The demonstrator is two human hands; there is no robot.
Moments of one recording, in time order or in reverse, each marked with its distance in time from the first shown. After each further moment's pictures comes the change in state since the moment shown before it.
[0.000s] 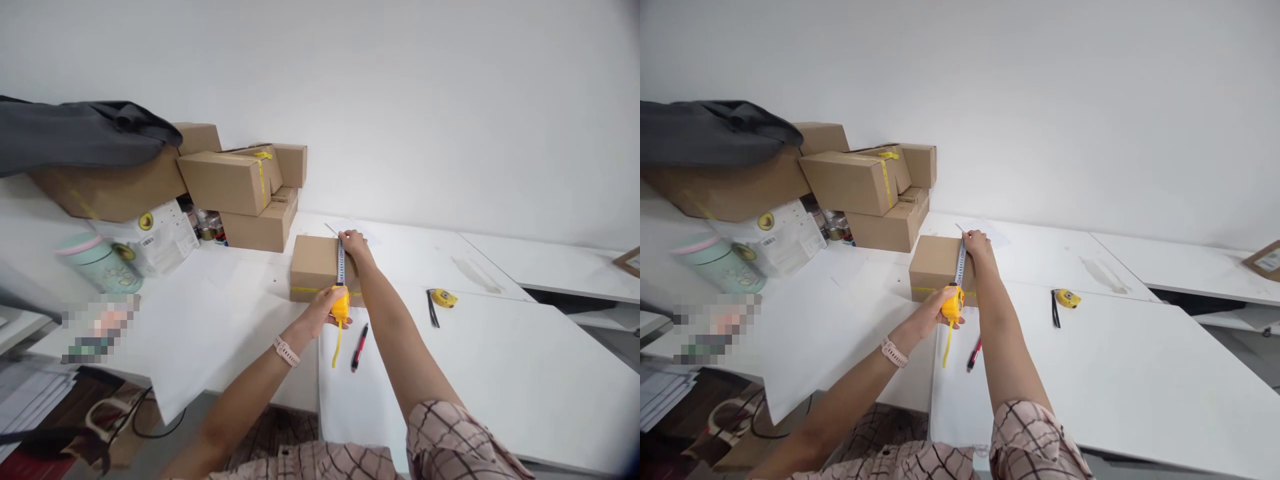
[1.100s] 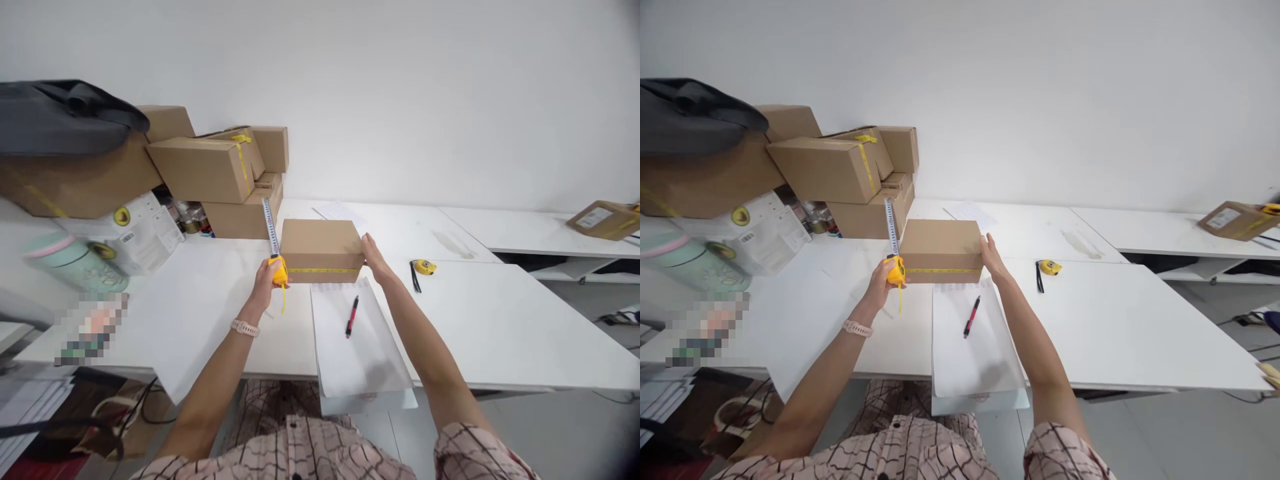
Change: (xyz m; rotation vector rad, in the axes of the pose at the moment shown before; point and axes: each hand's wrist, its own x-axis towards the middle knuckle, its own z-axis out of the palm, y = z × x) left_hand -0.014 0.000 -0.107 0.049 0.411 0.287; right_hand -0.133 0.061 -0.066 0.400 -0.104 0.158
